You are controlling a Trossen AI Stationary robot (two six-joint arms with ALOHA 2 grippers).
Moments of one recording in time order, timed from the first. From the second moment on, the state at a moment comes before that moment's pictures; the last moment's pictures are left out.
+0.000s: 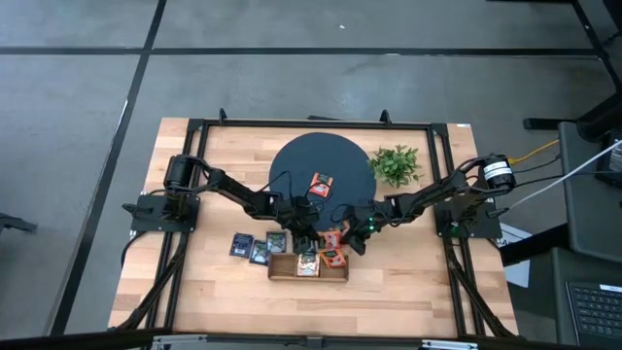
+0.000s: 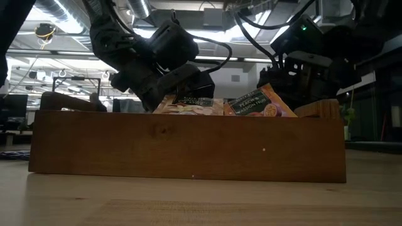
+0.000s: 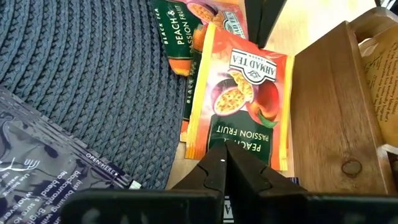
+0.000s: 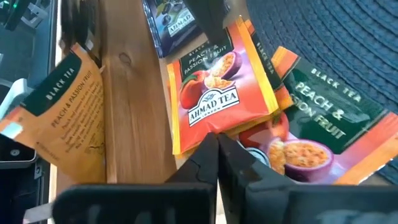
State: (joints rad) left arm -0.04 1.97 0.89 0.38 0.23 -0.44; right arm 0.10 1.69 0.56 0.39 -0.26 0.67
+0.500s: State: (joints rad) left arm -0.04 1.97 0.89 0.38 0.27 -0.47; right arm 0.10 1.69 0.56 0.37 -0.27 0.65
